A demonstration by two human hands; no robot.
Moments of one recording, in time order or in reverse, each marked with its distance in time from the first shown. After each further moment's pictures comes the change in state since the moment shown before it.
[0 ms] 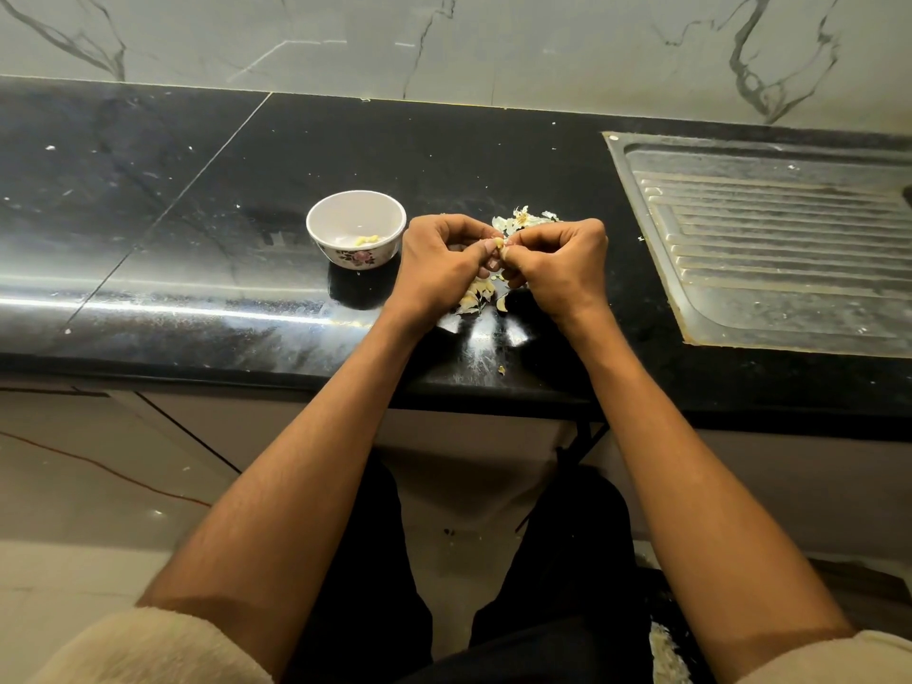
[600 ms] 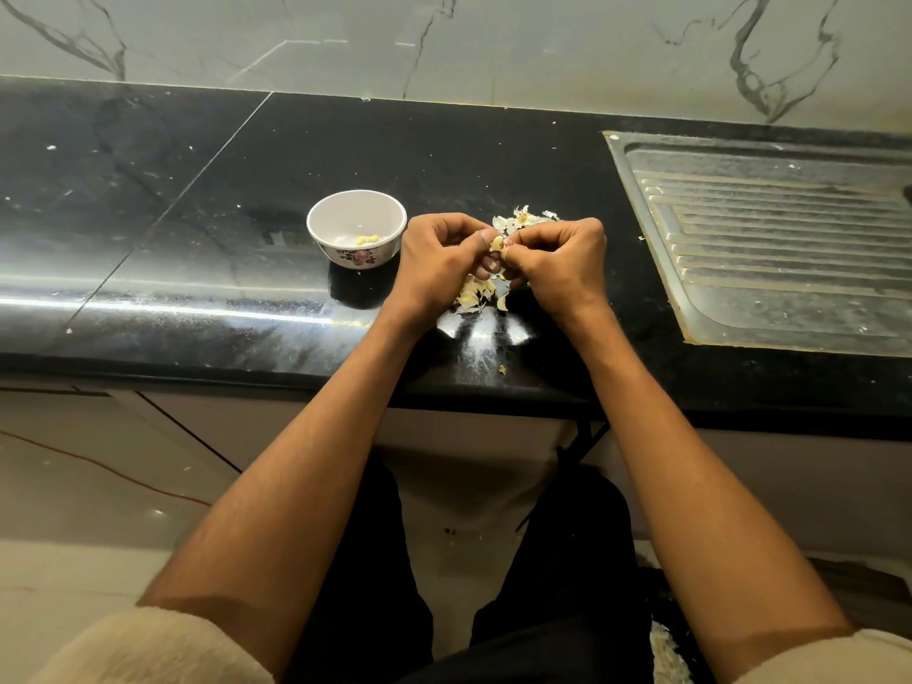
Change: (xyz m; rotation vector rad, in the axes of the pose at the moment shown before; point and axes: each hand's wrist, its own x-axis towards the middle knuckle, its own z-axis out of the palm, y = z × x) left_hand 0.001 0.001 -0.002 -0.078 -0.021 -0.005; right_hand 0.001 0.000 -0.001 0.024 -0.025 0.001
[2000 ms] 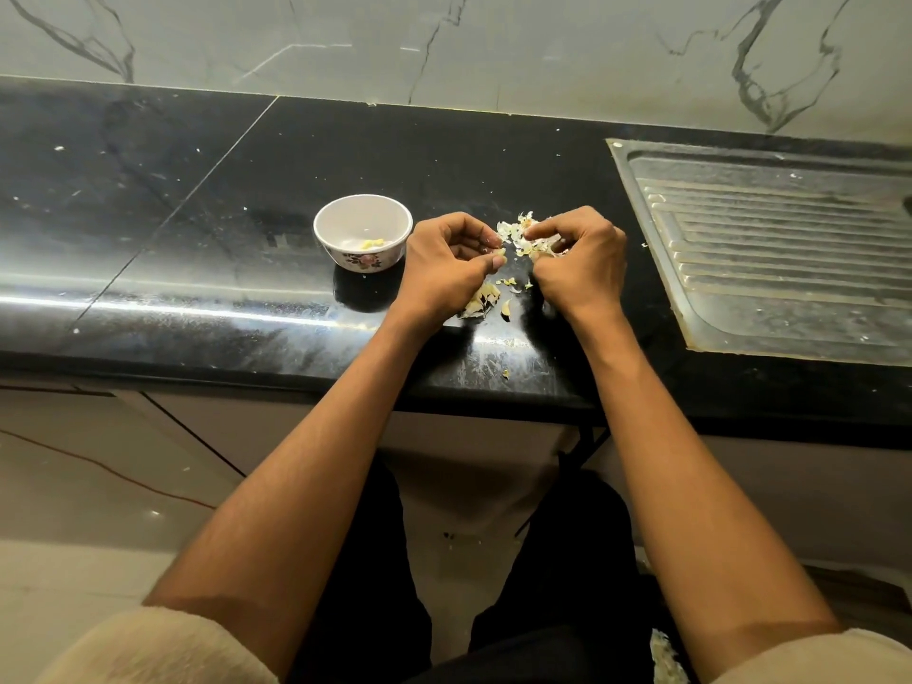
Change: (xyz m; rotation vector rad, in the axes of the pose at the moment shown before) left_hand -0.001 0.000 0.000 0.111 0.051 0.019; right_hand 0.014 0.014 -0.008 -0.474 0.143 -0.074
